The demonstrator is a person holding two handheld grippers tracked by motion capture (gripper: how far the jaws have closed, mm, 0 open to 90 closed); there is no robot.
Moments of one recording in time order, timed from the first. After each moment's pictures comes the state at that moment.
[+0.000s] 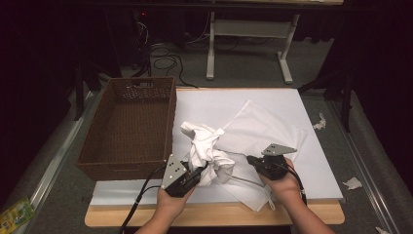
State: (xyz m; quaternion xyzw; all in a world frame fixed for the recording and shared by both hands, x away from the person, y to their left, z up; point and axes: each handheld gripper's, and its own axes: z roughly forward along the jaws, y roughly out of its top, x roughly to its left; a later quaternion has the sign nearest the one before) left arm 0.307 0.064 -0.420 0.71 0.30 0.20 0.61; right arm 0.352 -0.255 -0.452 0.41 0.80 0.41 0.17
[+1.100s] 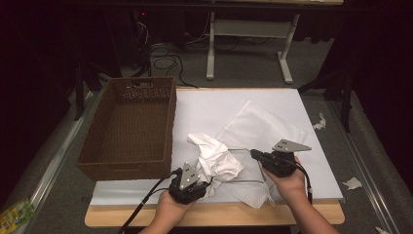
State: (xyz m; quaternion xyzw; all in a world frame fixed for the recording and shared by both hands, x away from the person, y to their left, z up) left arm 0.306 0.051 -0.453 0.81 0.30 0.17 0.46; right arm 0.347 -0.268 -0.429 0.41 0.76 0.47 0.17
